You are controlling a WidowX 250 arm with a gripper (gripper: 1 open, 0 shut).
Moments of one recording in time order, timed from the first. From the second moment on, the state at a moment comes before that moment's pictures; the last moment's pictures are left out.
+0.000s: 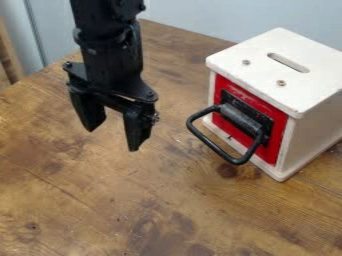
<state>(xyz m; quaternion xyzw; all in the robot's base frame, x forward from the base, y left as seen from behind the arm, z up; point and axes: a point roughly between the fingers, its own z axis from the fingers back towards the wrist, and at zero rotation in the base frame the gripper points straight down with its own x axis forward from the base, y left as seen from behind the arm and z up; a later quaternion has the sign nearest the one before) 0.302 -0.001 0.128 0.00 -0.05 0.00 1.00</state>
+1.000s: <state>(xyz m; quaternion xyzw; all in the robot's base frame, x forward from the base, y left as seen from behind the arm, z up) 0.309 0.007 0.128 0.00 -0.05 0.01 1.00</state>
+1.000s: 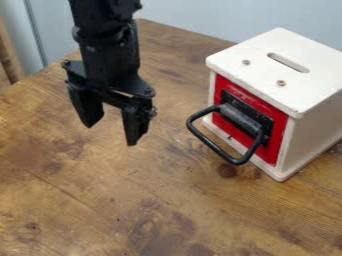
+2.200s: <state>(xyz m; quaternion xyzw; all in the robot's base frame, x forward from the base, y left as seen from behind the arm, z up) 0.308 0.005 0.126 0.00 -0.05 0.01 1.00</state>
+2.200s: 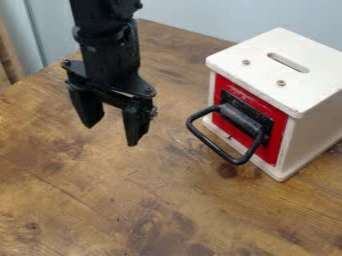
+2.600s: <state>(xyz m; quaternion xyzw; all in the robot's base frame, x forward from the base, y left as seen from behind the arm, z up) 0.307 0.000 0.125 0.00 -0.05 0.00 1.00</state>
